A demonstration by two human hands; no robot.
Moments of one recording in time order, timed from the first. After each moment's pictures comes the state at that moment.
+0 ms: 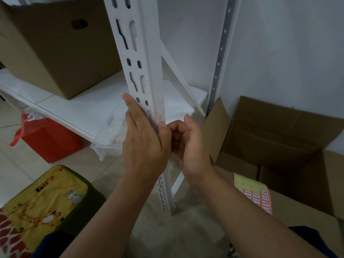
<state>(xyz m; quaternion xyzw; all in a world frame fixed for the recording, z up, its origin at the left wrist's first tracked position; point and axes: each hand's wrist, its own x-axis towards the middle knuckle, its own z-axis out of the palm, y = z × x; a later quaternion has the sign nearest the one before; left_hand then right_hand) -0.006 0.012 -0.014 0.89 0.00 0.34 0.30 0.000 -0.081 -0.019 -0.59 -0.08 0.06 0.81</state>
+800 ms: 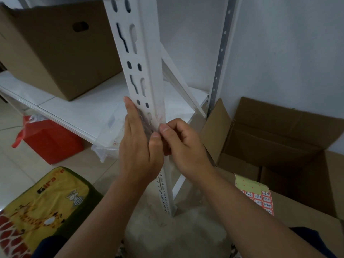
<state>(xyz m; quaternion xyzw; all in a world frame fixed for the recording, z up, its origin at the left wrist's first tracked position) -0.006 0.026 -0.020 0.86 -0.07 0.35 0.37 -0.001 -0.082 -0.012 -0.71 -0.16 -0.02 0.69</state>
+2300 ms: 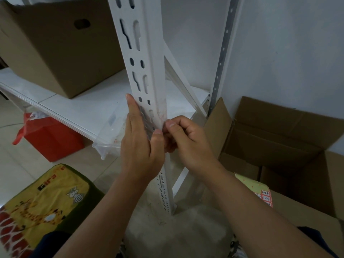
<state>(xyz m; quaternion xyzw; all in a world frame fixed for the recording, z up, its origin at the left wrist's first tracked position) -0.005 0.029 -0.024 0.84 -0.09 0.36 0.39 0.002 -0.089 -0.009 -0.68 -0.16 0.00 0.71</state>
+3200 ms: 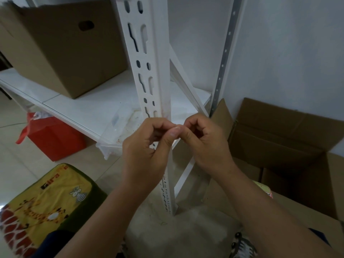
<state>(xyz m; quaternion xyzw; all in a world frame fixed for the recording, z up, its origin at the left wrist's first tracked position) -0.031 0.027 -0.003 0.78 -0.17 0.34 0.50 0.005 -0.109 -0.012 -0.78 -0.19 -0.16 0.57</state>
